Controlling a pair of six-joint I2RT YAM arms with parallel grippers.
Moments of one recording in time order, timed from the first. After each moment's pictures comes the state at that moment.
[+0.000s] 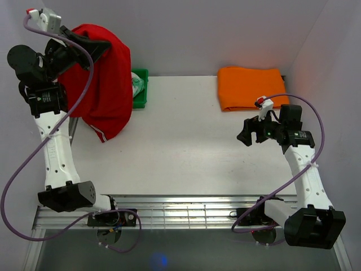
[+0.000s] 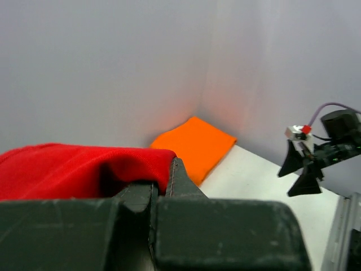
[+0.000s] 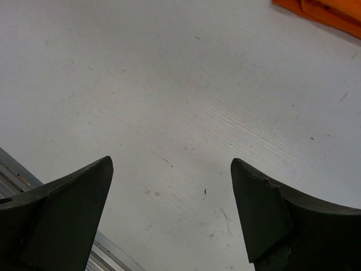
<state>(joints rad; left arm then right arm) 0.25 1.41 1.85 0.10 1.07 -0.51 -0.04 1.06 0.98 -0.68 -0.60 -0.31</state>
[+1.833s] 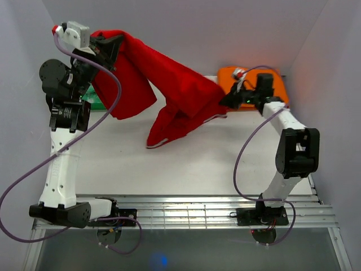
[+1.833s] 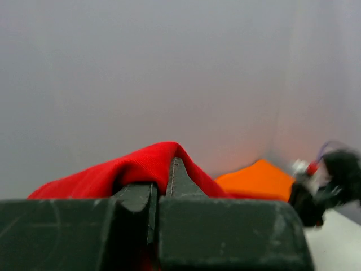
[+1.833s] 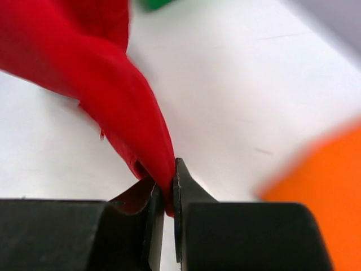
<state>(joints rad) -0.12 1.29 1.73 0.06 0.45 -0.15 0.12 1.76 1.29 -0.09 -1.02 -0.35</state>
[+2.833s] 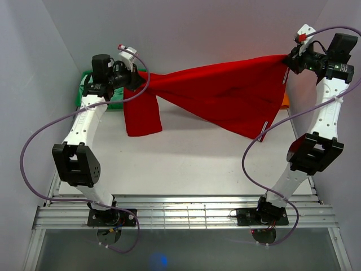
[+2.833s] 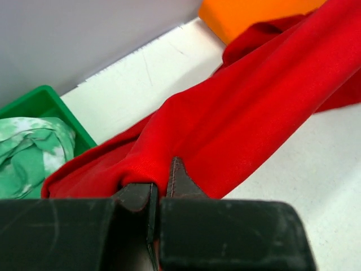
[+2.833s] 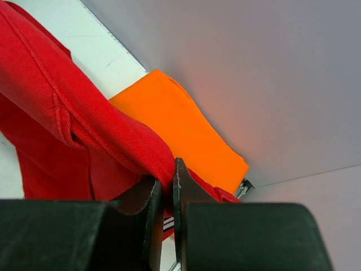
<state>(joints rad) -0.08 1.64 1.59 -0.27 0.58 0.17 -0.34 1.86 2.17 -0.72 -0.94 -0.77</state>
